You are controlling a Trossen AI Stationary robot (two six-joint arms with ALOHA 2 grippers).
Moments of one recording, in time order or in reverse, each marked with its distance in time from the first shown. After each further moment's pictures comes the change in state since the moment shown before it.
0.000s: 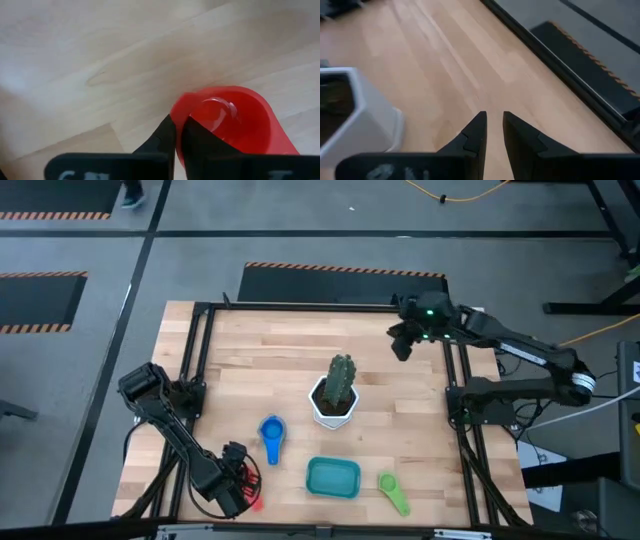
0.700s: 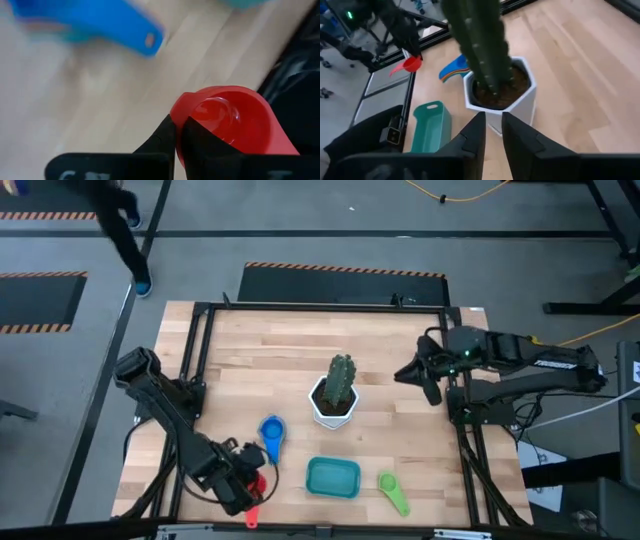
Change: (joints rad) left arm 0.071 -0.151 0.153 0.008 -0.113 0.687; right arm 0.491 -0.247 0.000 -0.041 -0.084 0.295
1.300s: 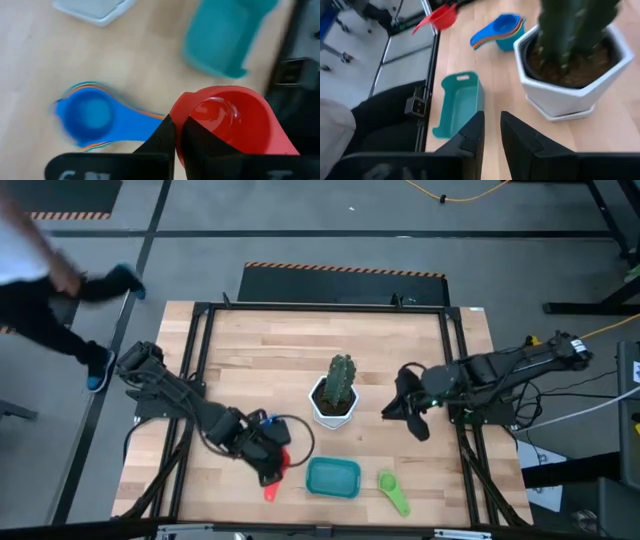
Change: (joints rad) left arm 0.250 -0.017 0.171 -0.085 0.000 0.491; right arm 0.342 0.207 0.000 0.114 0.125 0.152
